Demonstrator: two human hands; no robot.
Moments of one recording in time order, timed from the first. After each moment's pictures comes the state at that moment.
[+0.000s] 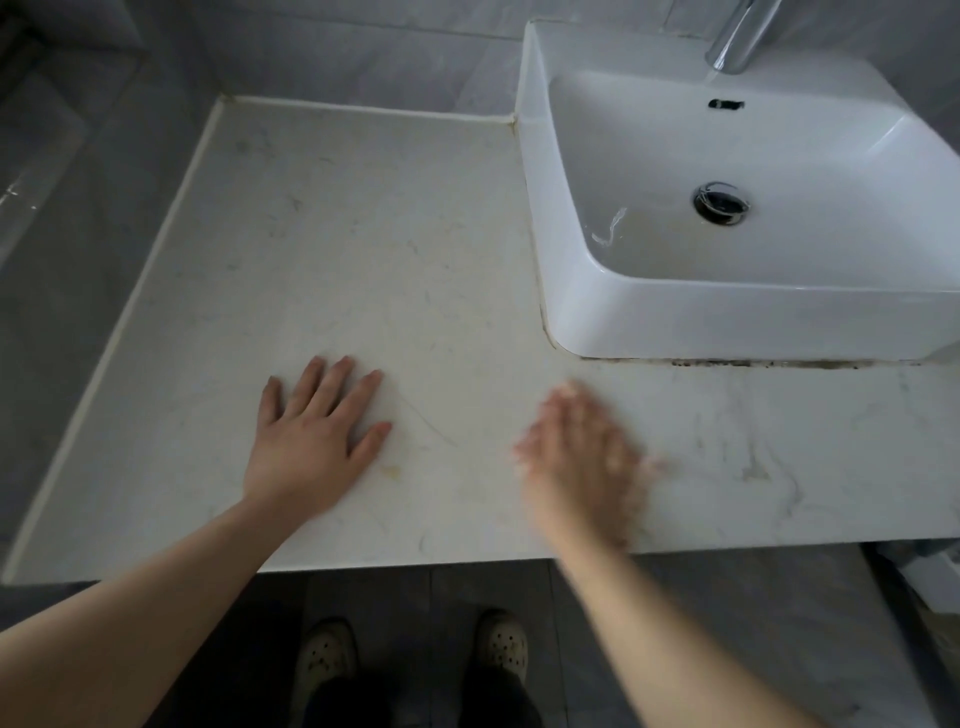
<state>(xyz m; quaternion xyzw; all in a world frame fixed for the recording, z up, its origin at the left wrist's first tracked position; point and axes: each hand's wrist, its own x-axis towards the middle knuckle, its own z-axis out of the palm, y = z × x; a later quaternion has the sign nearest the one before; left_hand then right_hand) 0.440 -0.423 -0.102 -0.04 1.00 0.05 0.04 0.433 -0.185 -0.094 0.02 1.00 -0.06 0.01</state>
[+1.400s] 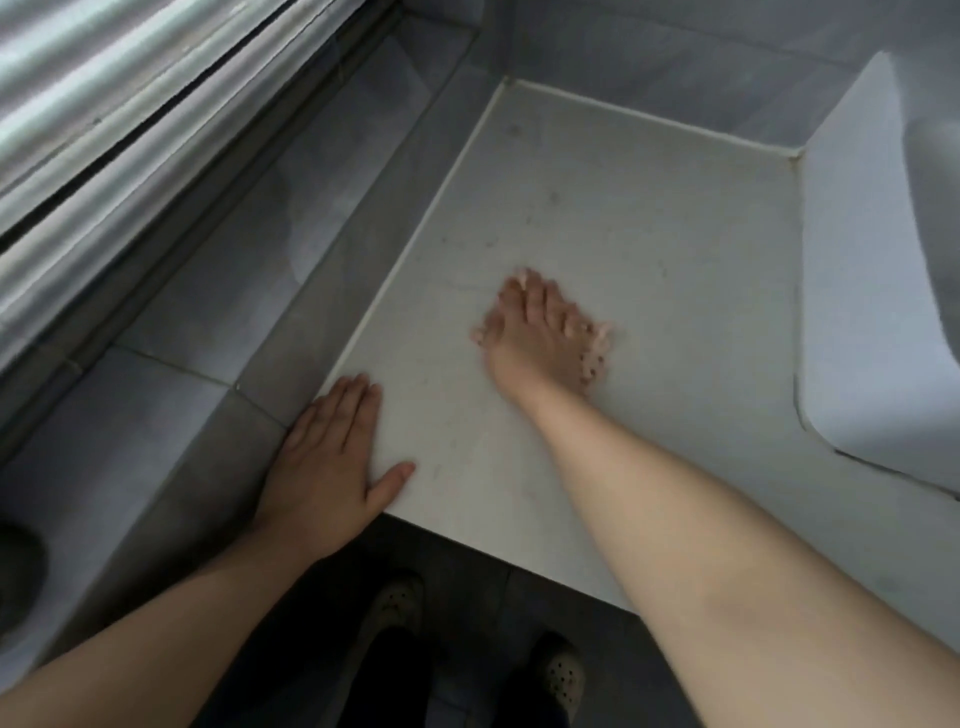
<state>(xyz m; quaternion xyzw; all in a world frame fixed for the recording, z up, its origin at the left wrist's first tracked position) 0.552 -0.539 -0.096 -0.18 0.98 0.08 0.04 0.351 -0.434 -0.090 -0.25 0.96 -0.10 0.10</state>
